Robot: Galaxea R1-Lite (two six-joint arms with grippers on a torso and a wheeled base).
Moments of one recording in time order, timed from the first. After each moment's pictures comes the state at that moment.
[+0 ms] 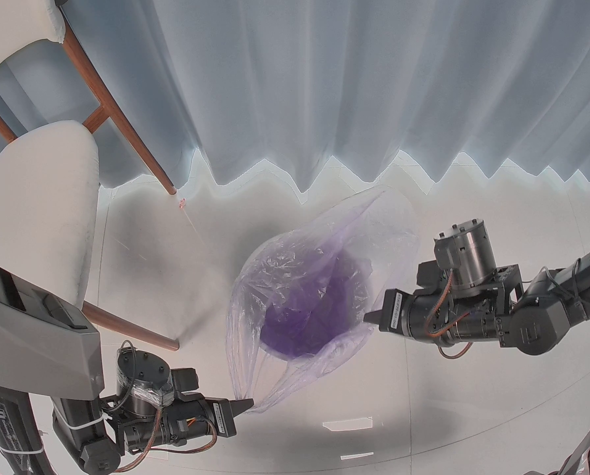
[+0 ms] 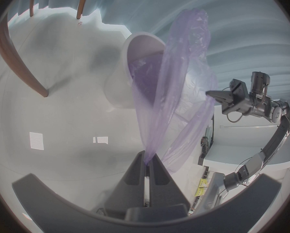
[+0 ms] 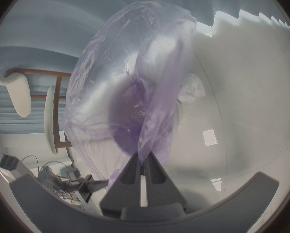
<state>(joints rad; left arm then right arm) -0.59 2.12 -0.09 -1.48 -0.23 -0.62 0.62 1.85 -0.88 -0.31 0.11 0.68</state>
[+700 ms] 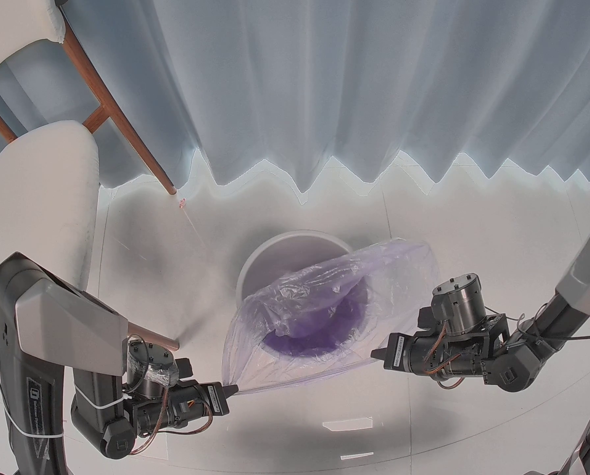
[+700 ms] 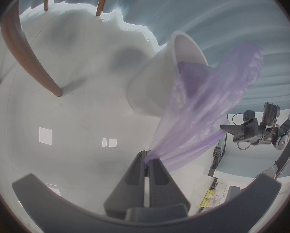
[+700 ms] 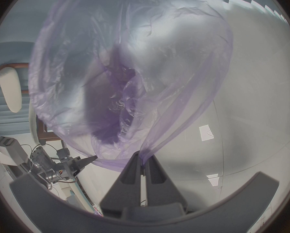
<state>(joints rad) -0.44 2.32 -0.19 -1.52 -0.21 -0.59 0.57 2.00 -0.64 -0.63 0.14 0.66</state>
